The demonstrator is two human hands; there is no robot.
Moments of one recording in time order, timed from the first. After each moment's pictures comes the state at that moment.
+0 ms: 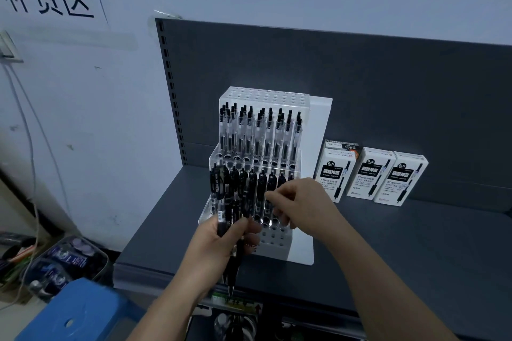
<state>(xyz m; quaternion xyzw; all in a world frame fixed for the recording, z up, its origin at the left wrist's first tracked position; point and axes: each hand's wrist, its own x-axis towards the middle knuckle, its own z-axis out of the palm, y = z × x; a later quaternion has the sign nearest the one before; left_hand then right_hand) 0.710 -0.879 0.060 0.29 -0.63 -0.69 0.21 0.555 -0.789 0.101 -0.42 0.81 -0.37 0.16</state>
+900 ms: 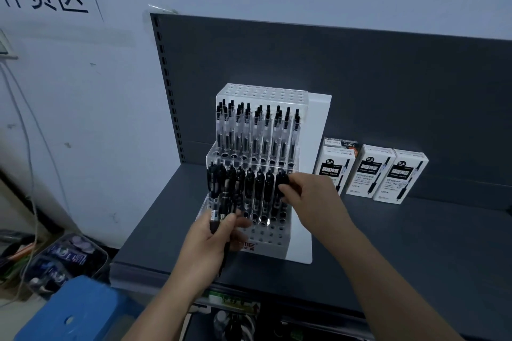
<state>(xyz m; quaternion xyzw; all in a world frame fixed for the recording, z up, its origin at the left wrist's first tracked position) 0.710 -0.880 0.059 0.30 -0.67 -0.64 0.25 0.538 -0.783 0.089 -0.46 0.82 -0.33 -0.03</state>
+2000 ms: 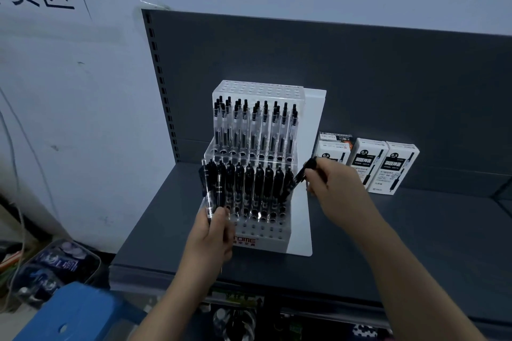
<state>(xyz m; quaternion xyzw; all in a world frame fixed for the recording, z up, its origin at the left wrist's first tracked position) 0.708 -0.887 0.048 0.32 -0.60 -0.69 0.25 0.536 -0.757 0.107 -0.40 0.84 -0.36 -0.03</state>
